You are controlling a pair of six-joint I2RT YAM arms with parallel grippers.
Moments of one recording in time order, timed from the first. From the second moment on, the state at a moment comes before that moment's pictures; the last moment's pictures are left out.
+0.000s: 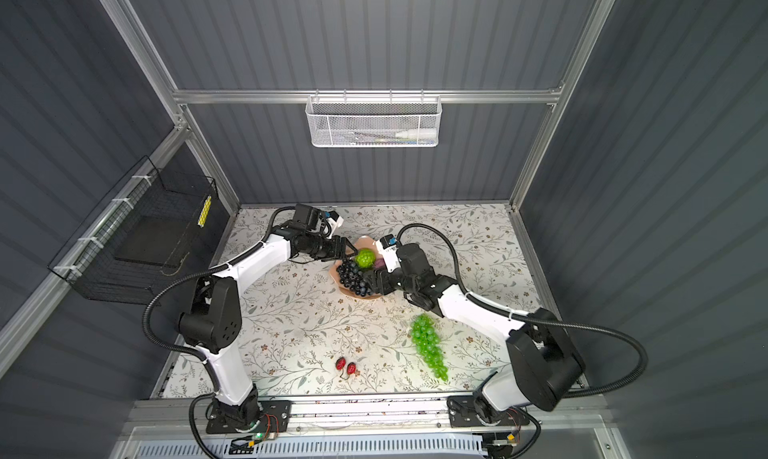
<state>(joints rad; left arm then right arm) -0.37 1.84 1.46 -0.55 0.54 -0.27 0.66 1.41 0.88 0.01 -0.22 0.28</state>
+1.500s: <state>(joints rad) -0.37 1.33 1.05 -0.58 0.14 -0.38 0.62 1.06 0.67 -0.71 -0.13 0.54</state>
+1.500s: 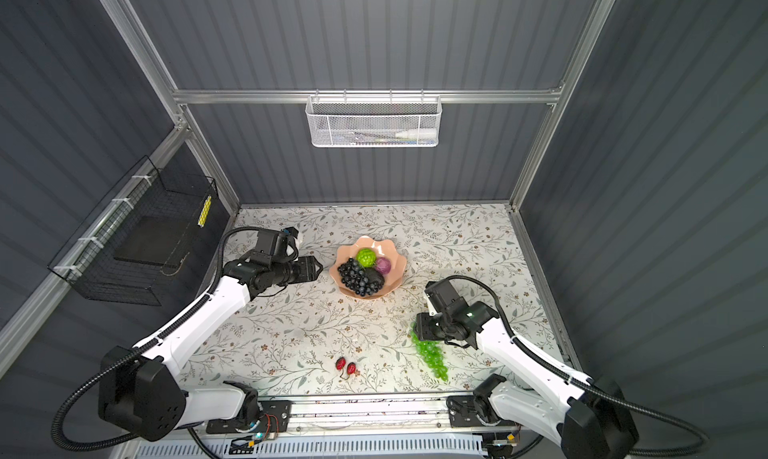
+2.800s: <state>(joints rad) -0.37 1.33 1.04 -0.59 0.10 -0.39 0.71 1.17 0.76 -0.76 0.14 0.48</state>
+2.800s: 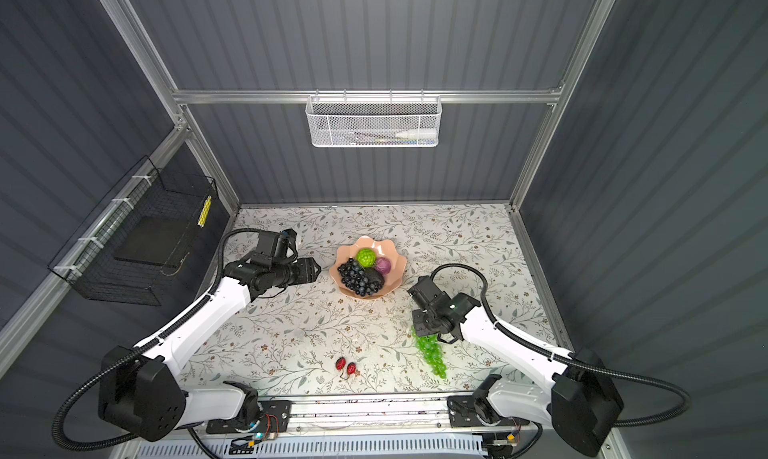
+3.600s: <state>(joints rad) -0.37 1.34 1.04 -0.59 0.10 -0.40 0.71 1.21 1.31 -0.86 0.09 0.36</state>
